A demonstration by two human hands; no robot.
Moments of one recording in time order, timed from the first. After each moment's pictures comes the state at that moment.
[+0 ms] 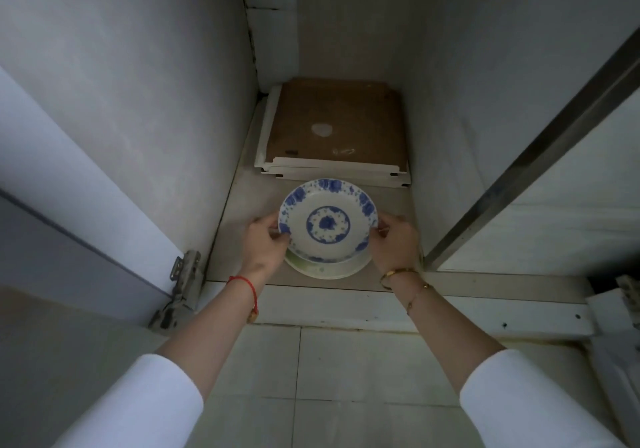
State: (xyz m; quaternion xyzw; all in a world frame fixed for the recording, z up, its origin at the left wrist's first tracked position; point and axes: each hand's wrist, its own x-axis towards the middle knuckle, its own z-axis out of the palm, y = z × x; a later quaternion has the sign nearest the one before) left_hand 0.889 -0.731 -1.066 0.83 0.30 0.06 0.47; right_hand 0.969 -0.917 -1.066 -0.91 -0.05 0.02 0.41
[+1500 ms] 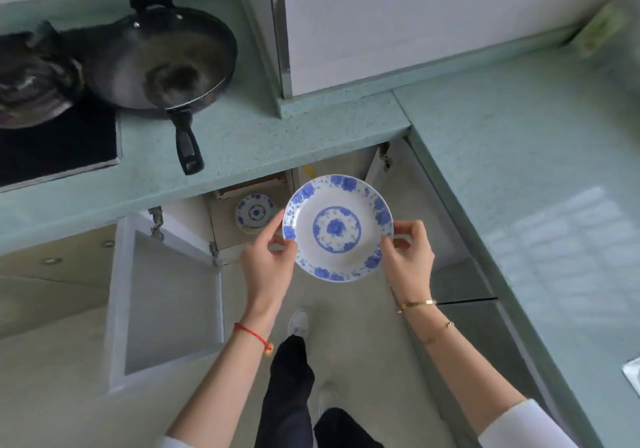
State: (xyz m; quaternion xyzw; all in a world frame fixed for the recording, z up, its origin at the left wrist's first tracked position) left_hand 0.612 -0.989 -0.349 0.80 0.19 0.04 0.56; right_hand 0.627 -1.188 -0.367 -0.80 0.21 -0.09 0.55
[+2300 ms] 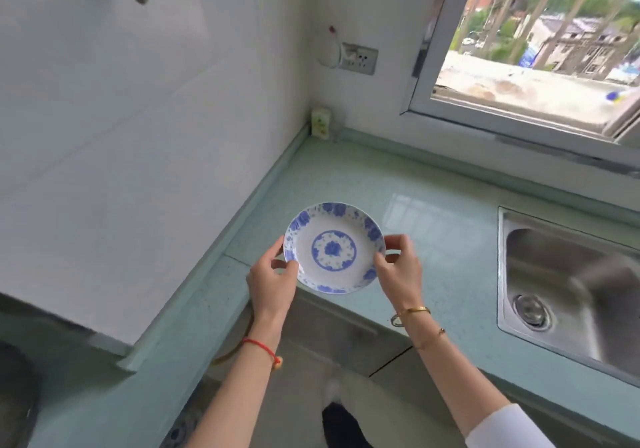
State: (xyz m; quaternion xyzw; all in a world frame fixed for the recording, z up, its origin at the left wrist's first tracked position) left_hand 0.840 -1.192 -0.223 0.80 -0.13 -0.13 0.57; right_hand 0.718 -1.347 -0.230 -0.71 0.44 -0.31 0.45
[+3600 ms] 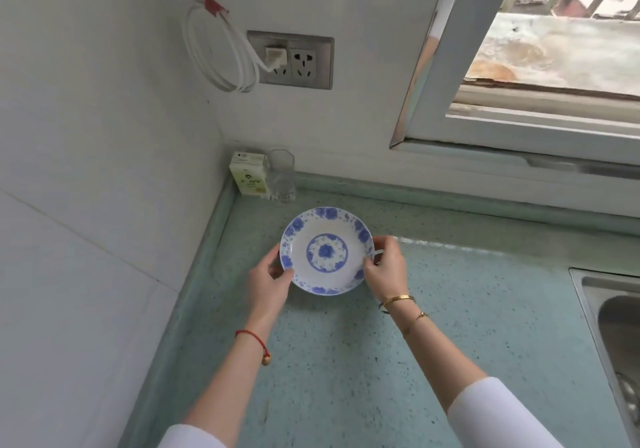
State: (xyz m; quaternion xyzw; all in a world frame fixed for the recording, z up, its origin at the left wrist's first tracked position) left_hand 1.118 -1.567 -0.391 0.79 -0.18 -0.33 0.49; right_hand 0.961 -1.688 -0.387 -0.67 0.58 -0.23 0.40
